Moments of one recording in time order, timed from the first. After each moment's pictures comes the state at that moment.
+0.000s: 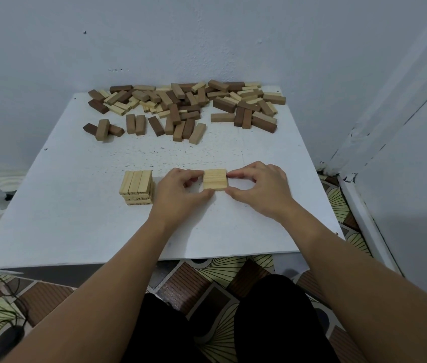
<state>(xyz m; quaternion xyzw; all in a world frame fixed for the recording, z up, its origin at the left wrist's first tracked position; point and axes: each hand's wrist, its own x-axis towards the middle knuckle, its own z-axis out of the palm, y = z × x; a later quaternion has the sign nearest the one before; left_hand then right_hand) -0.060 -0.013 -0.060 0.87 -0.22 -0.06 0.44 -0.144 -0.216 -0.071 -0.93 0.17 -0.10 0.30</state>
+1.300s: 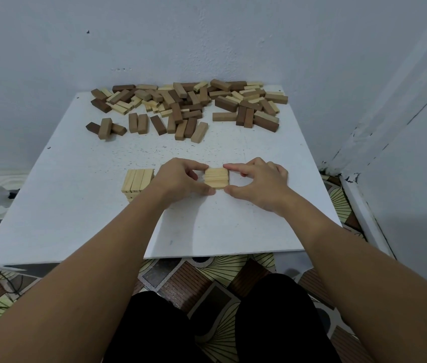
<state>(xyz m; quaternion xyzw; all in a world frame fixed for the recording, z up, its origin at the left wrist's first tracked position) -0.021 -0.021 -0.030 0.86 -0.19 -0.26 0.39 -0.136 -0.215 -0.054 -0.94 0.18 -0.01 0.29</state>
